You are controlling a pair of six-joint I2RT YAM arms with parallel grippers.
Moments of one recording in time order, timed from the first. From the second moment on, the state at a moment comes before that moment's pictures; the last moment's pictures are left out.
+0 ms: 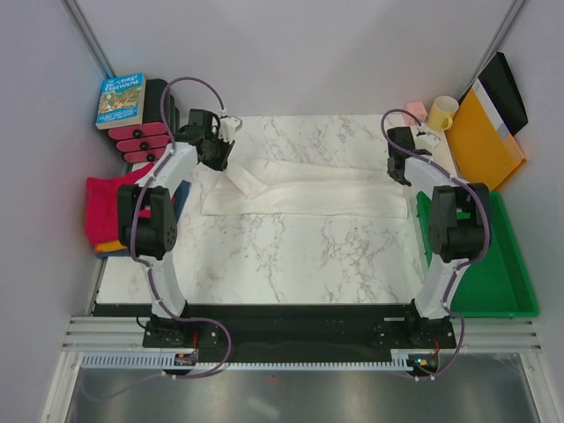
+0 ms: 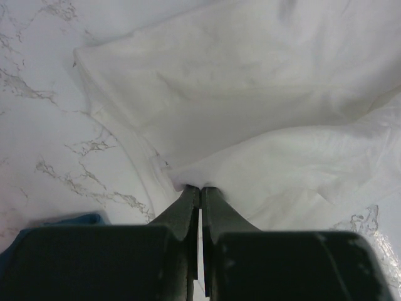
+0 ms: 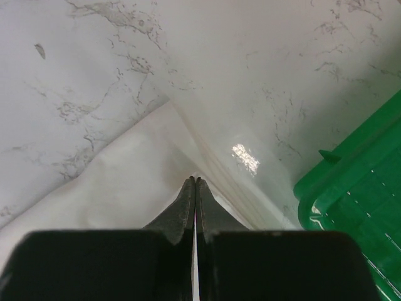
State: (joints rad) left arm -0.14 1.94 1.61 -0.57 0.21 0.37; right arm 0.07 1.90 1.37 -0.43 0.56 0.70
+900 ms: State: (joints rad) left arm -0.09 1.84 1.62 -0.54 0.25 0.23; right arm 0.20 1.82 1.38 -0.30 0.46 0.60
